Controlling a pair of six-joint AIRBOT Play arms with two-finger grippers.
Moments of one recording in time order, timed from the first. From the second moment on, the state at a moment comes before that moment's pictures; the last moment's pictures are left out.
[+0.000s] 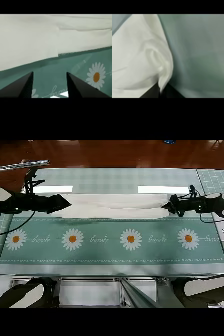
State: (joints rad) left arm 0.07 -1.11 0.92 0.86 -1.05 -1.26; right arm -0.32 -1.70 1.11 -0.67 1.00 1.26
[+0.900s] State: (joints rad) left arm -0.38 -1.37 1.10 0.78 -0.91 -1.26; right arm -0.28 -0.82 1.00 -1.00 1.26 1.43
